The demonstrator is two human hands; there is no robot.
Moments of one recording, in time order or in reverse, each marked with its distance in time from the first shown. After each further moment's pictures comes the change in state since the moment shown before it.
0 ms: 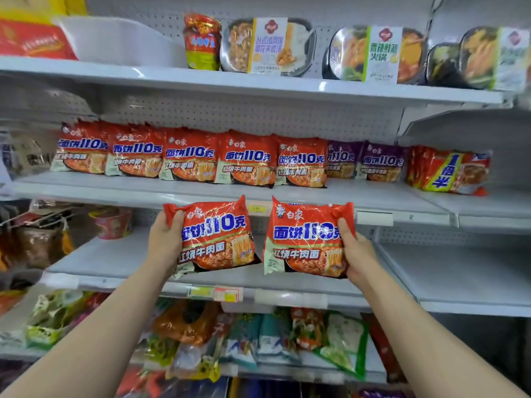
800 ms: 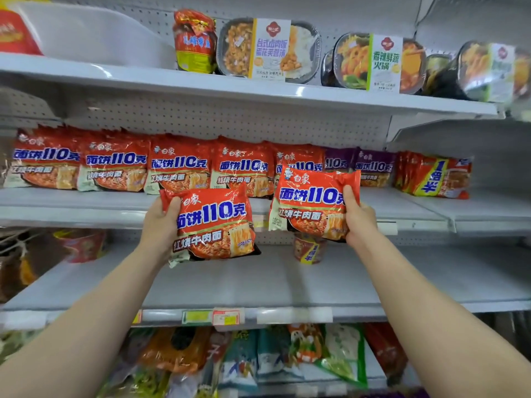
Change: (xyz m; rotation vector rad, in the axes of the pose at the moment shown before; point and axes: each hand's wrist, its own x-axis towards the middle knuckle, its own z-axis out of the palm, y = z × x) left_hand 0.096 0.025 0.002 -0.119 -0.165 -0.022; right_hand 0.056 -0.065 0.058 0.057 0.219 -0.132
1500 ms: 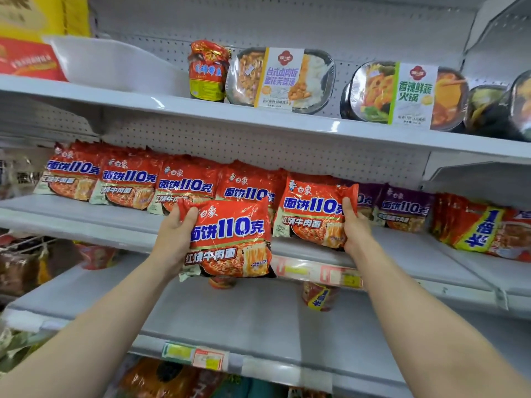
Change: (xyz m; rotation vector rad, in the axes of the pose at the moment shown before) left_hand 0.014 0.011 0.069 -0.028 0.057 0.024; right_hand 0.142 -0.010 0.035 0.036 -0.164 0.052
